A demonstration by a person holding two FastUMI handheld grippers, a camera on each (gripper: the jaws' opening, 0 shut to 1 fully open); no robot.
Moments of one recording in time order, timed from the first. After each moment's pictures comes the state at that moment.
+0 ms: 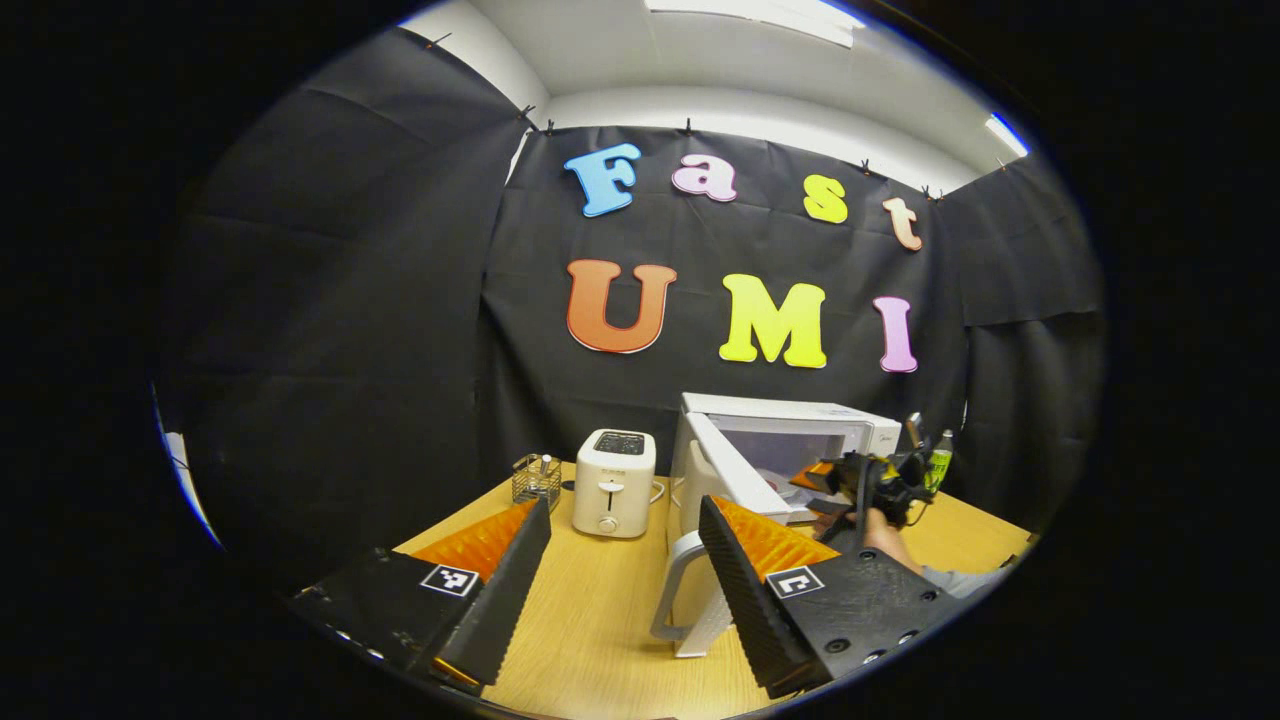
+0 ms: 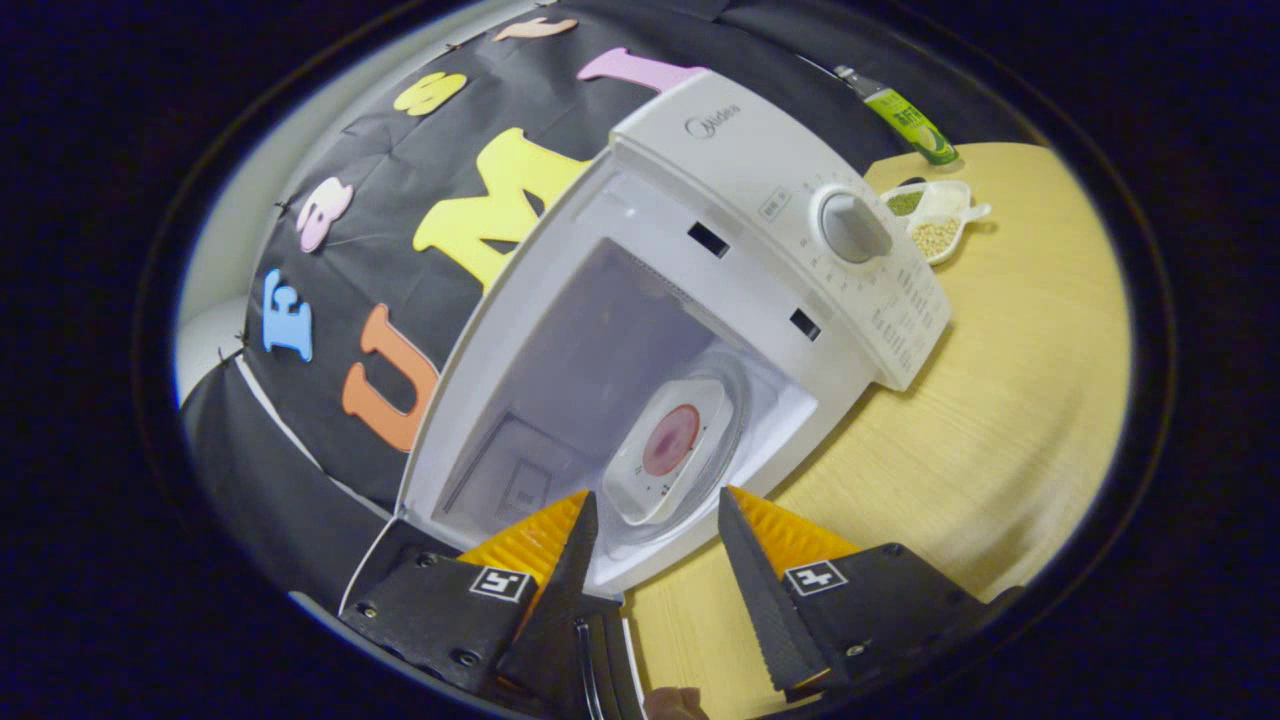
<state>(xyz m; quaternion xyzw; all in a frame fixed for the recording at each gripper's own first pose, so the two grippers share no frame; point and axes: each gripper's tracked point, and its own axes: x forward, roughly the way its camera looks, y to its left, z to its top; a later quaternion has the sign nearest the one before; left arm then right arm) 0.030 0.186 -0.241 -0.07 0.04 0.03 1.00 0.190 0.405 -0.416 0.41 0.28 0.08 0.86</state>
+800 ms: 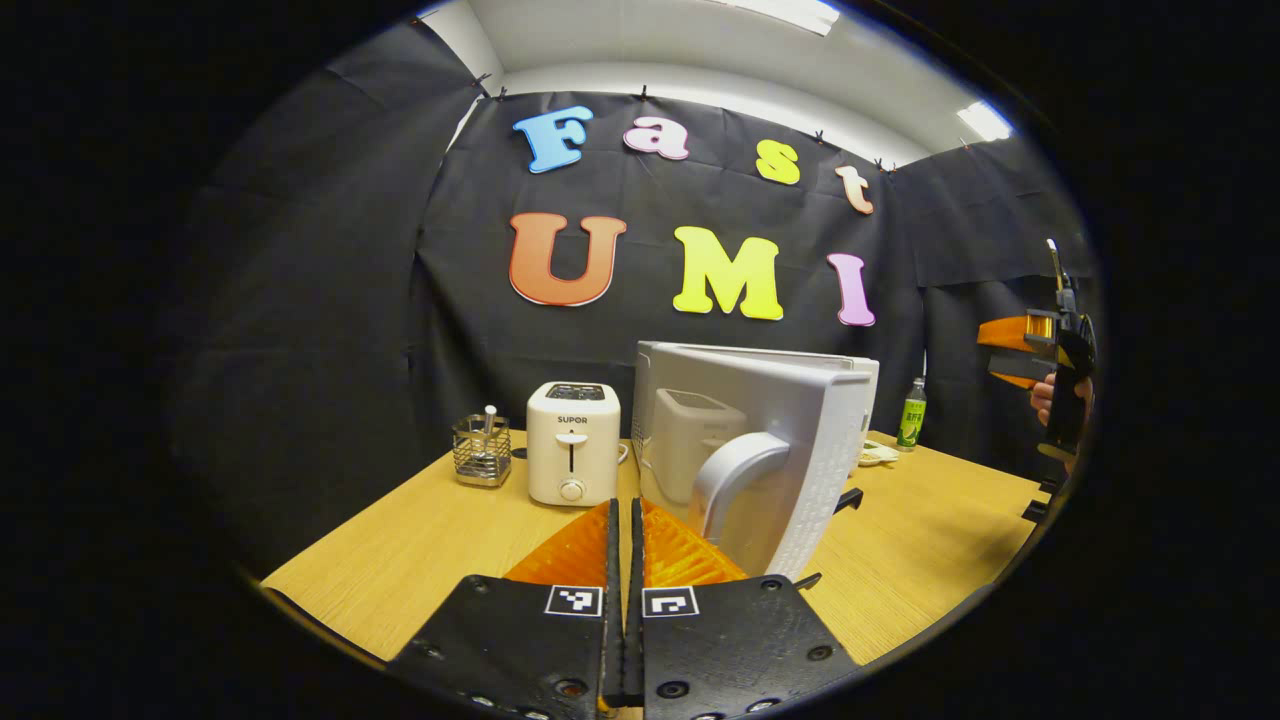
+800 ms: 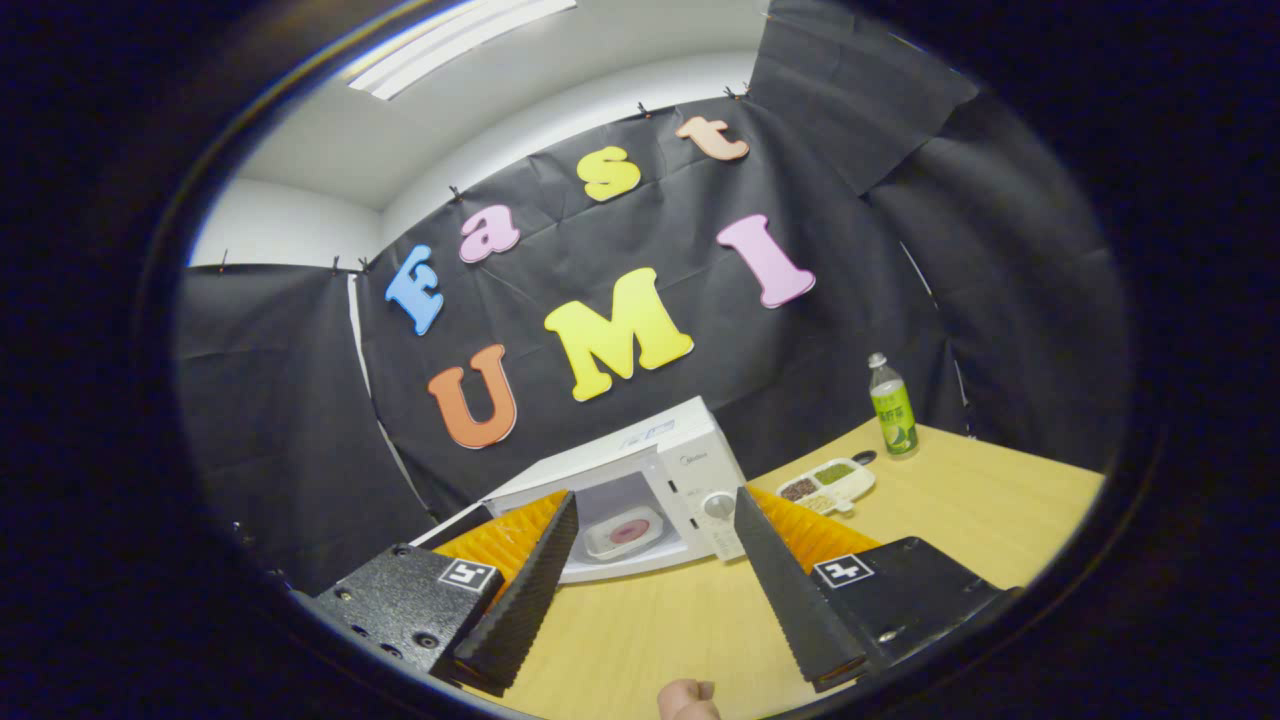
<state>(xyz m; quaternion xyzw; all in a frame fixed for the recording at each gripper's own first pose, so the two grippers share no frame) 0.078 0.161 -0.330 -0.05 0.07 -0.08 0.99 0.045 0.185 -0.229 0.21 0.10 0.12 0.97</state>
